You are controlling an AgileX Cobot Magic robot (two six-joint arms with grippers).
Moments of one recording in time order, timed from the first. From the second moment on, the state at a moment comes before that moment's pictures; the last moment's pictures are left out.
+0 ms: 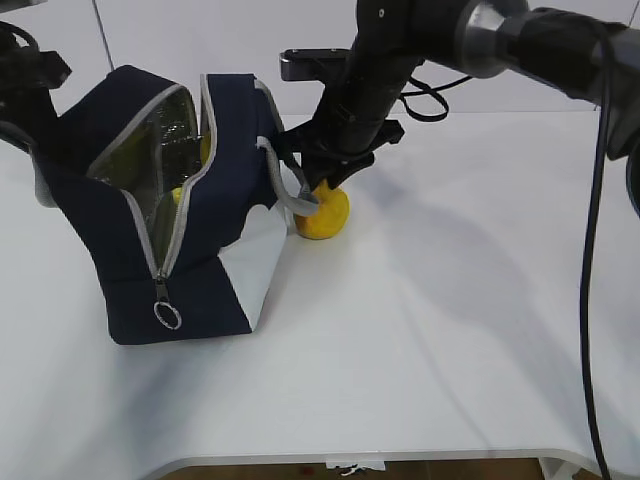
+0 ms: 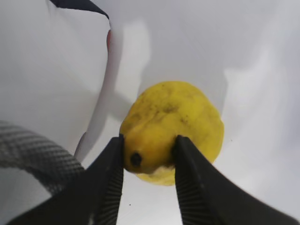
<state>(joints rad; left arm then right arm) -0.10 1.77 -1.58 -0.34 1.23 0.24 0.40 2.37 -2.20 0.18 1.11 -0.05</state>
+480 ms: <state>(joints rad) -0.10 1.77 -1.58 -0.34 1.23 0.24 0.40 2.37 -2.24 0.11 1.23 -0.05</state>
